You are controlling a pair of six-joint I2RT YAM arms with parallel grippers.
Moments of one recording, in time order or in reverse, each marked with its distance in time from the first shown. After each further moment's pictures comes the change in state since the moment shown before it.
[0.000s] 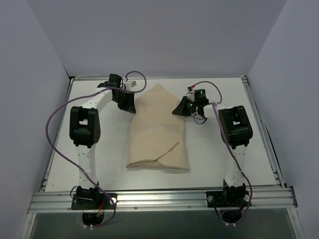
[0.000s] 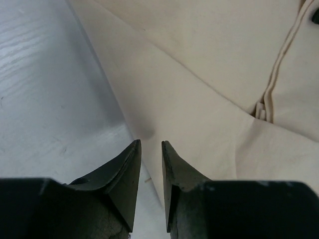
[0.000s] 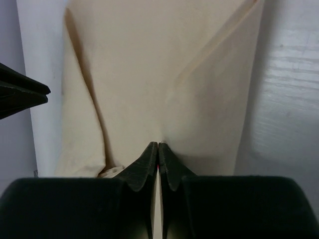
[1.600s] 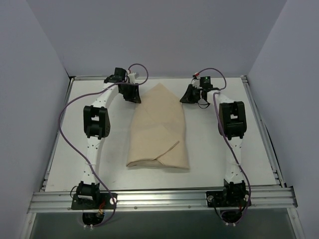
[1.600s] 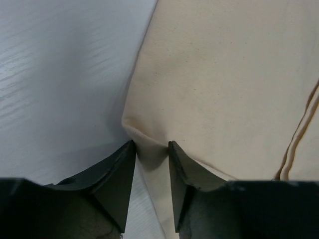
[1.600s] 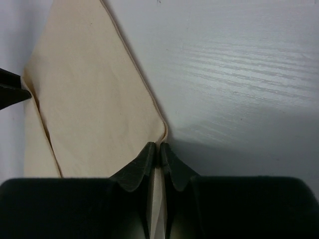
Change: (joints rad) left arm 0.002 0.453 0.625 -0.094 -0.008 -0.078; right arm -0.098 0.301 0.520 -0.340 0.035 -0.187
